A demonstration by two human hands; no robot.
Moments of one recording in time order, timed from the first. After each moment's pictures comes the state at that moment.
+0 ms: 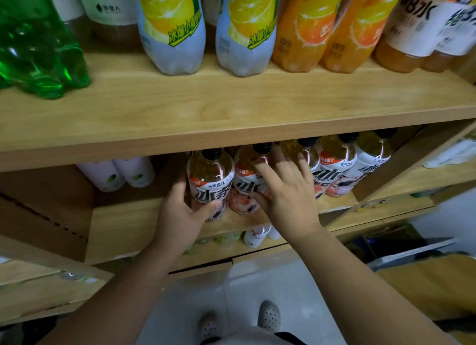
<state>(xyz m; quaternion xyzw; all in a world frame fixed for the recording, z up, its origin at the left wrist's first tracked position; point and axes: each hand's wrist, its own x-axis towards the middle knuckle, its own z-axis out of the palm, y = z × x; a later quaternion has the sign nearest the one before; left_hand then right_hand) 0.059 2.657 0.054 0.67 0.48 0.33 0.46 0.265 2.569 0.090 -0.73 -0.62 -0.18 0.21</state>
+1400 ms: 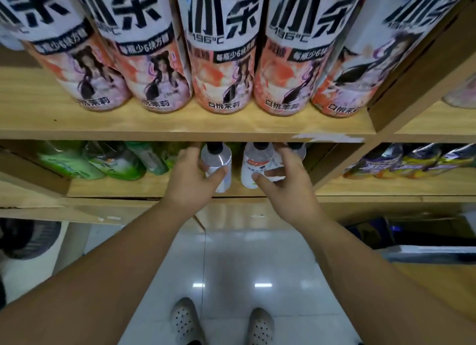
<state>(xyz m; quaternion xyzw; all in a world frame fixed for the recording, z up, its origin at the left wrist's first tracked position) 0.221 2.558 -0.147 0.70 0.57 0.28 0.34 0.416 2.479 -0.137 -0.70 -0.52 0.29 0.40</state>
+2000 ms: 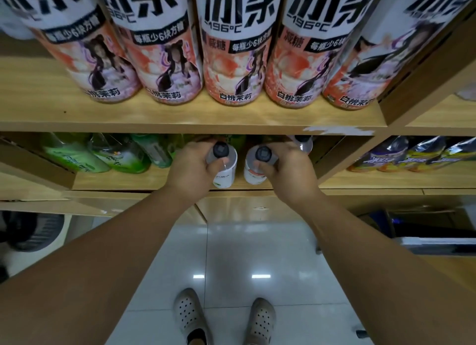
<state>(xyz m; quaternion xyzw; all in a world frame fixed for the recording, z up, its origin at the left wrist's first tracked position) 0.207 2.574 -0.139 0.78 0.51 0.21 0.31 0.411 2.502 -0.129 -0.74 -0.60 0.19 0.26</state>
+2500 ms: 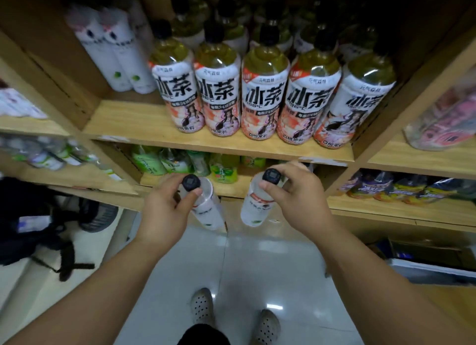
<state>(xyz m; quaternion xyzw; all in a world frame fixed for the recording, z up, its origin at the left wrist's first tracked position) 0.109 2.442 0.002 0.68 0.60 0.33 0.27 0.376 2.423 0.014 -0.65 -0.61 0.26 0.36</state>
